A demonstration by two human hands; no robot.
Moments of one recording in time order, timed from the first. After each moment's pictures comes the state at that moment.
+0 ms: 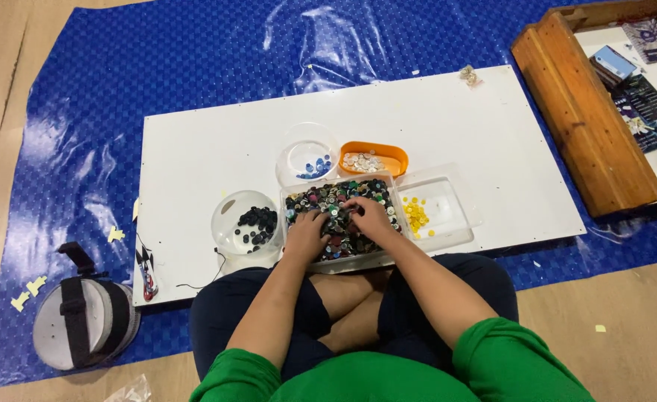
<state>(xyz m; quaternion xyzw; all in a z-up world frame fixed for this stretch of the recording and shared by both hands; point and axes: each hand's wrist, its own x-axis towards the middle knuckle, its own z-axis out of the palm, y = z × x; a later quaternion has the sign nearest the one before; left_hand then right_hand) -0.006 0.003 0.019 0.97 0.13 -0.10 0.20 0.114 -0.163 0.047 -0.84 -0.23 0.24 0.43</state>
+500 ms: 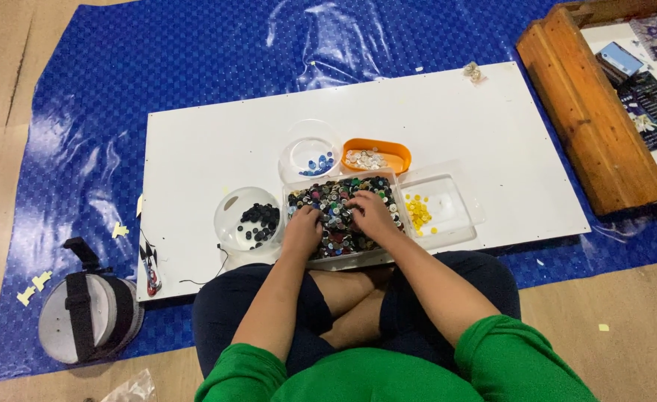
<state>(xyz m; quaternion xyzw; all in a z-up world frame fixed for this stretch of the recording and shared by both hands) -0.006 0.019 -0.016 0.96 0.15 0.04 0.24 0.117 -0.170 0.034 -0.87 -0.34 0.15 0.34</state>
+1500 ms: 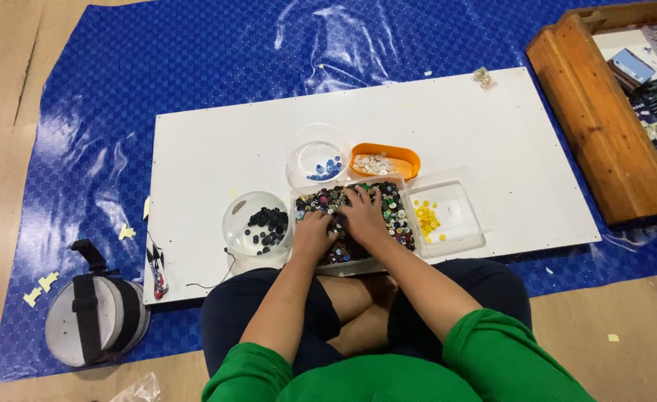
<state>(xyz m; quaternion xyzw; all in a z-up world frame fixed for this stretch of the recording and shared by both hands) 0.004 0.019 -0.036 0.98 0.13 0.05 0.16 0.102 -0.123 0.021 -0.89 -0.45 -0.01 0.12</state>
